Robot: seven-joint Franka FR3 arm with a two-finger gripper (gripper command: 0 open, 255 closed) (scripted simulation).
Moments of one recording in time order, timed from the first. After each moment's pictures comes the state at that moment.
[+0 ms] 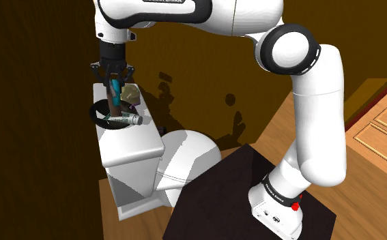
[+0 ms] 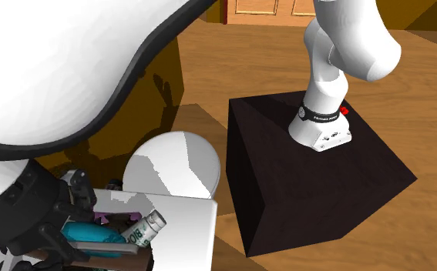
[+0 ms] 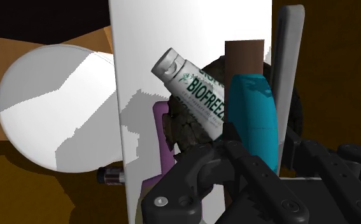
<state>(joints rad) 0.30 0.61 0.31 -1.23 -0.09 1.73 0.86</state>
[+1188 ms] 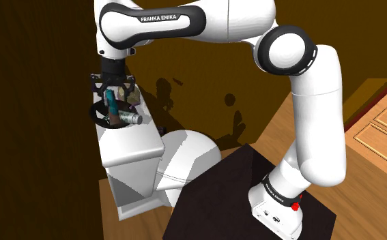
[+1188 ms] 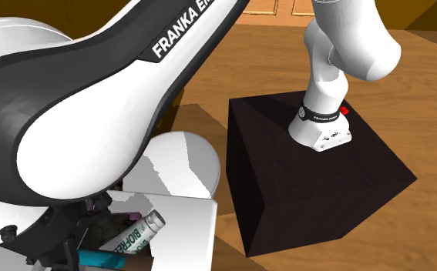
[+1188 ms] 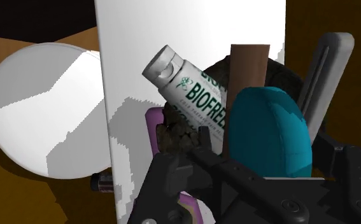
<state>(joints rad) 0.29 0.63 0.31 -1.32 -0.09 1.85 0.86</state>
